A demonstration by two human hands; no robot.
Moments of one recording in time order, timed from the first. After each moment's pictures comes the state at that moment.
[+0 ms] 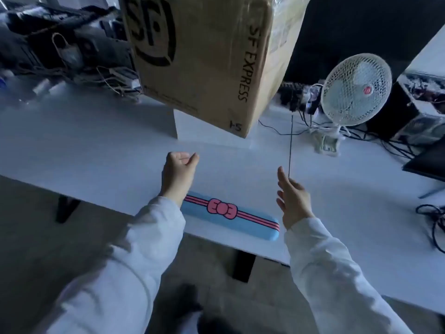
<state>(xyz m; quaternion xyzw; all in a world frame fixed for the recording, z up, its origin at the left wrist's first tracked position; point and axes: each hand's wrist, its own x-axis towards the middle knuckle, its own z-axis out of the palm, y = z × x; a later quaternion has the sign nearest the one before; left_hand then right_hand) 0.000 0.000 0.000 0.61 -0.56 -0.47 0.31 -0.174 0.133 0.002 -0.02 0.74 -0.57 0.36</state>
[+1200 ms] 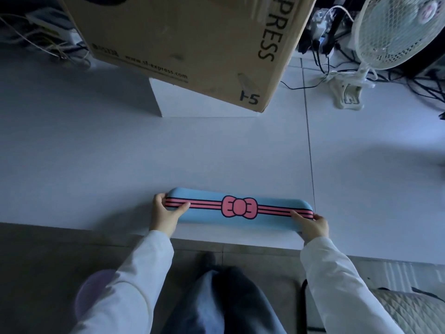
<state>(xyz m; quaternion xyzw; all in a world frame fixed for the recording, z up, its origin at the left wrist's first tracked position) 0.060 -0.058 -0.157 0.63 -0.52 -0.55 0.14 -0.175 0.137 -0.143 0.16 0.84 -0.43 0.30</state>
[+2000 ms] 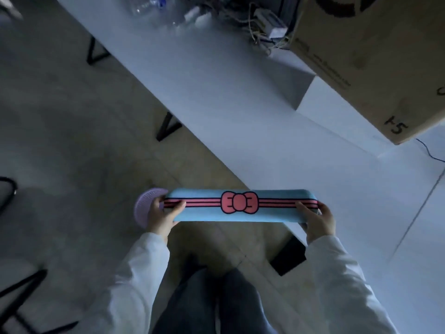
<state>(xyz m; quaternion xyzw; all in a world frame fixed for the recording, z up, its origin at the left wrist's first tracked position) 0.248 0.106 -0.121 0.71 -0.16 -0.53 0.44 -0.063 0.081 -0.111 -0.14 0.71 -0.47 0.50</state>
